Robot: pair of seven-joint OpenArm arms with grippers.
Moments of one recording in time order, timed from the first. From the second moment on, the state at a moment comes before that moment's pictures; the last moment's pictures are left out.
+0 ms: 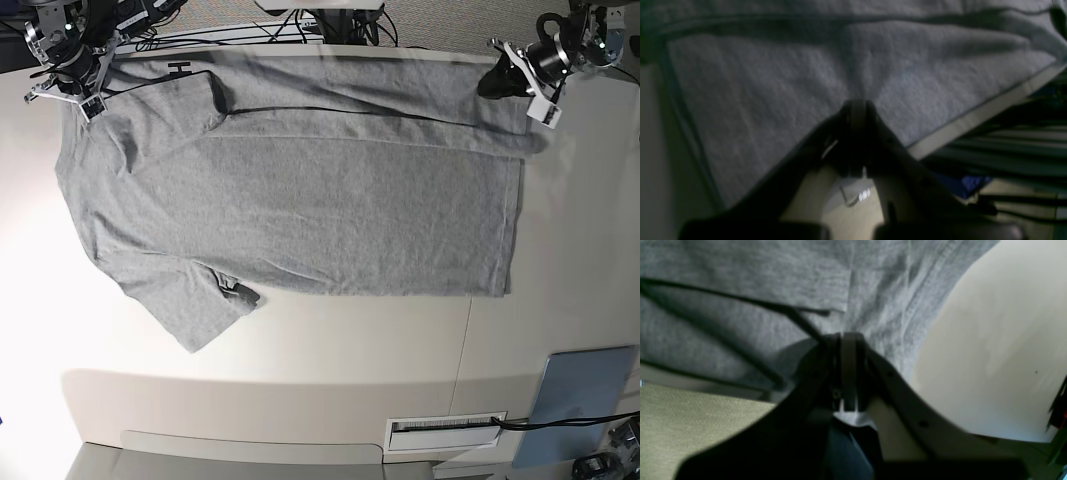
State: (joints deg) left arm 35.5 -32.2 -7.5 87.4 -44.0 -36.7 29.8; right arm -45.9 37.0 13.4 104.8 3.0 11.5 -35.9
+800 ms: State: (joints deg) left arm 8.2 -31.1 -6.9 87.1 -36.4 -21.0 35.7; right arm -29.1 36.3 17.7 111.4 1.6 6.9 -31.6
